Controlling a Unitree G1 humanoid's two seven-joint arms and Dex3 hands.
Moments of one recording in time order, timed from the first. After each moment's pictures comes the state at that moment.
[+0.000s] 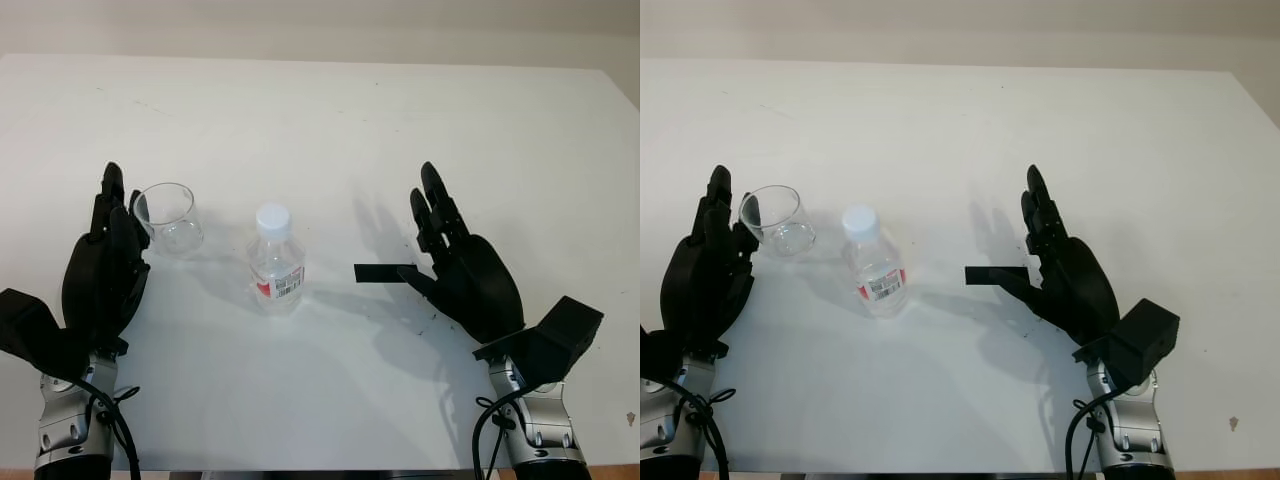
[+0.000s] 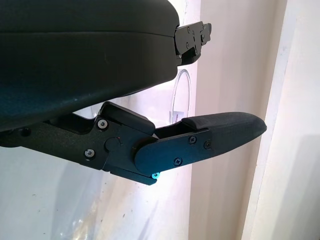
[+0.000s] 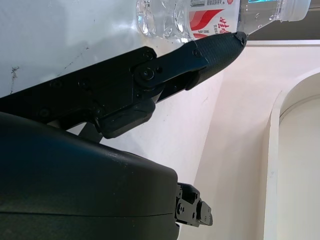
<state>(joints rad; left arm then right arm) -0.14 0.26 0.33 0.16 -0.38 -0.15 -0.34 -0.11 -0.20 -0.06 0.16 0.19 -0.29 0.42</state>
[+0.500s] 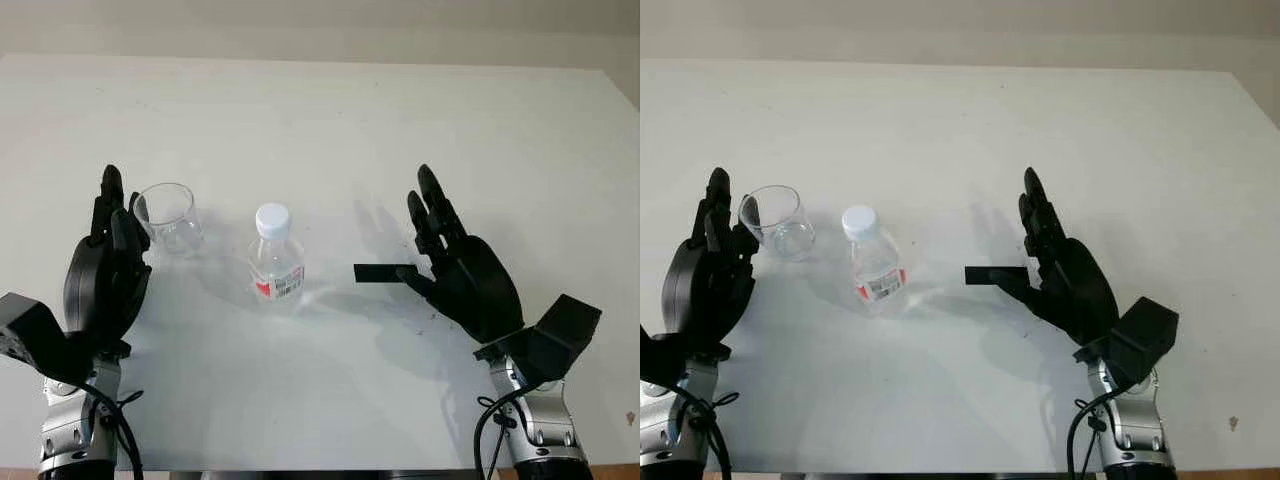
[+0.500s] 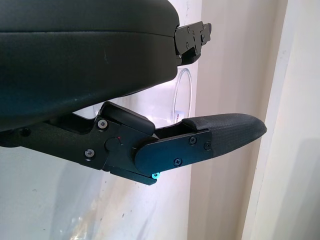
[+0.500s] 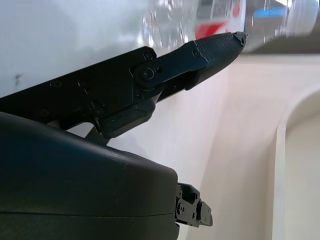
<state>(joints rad) -0.13 0.25 0.33 0.14 -0.37 -0.15 -0.31 -0.16 -0.22 -0.02 0.19 0.19 -0.26 0.53</state>
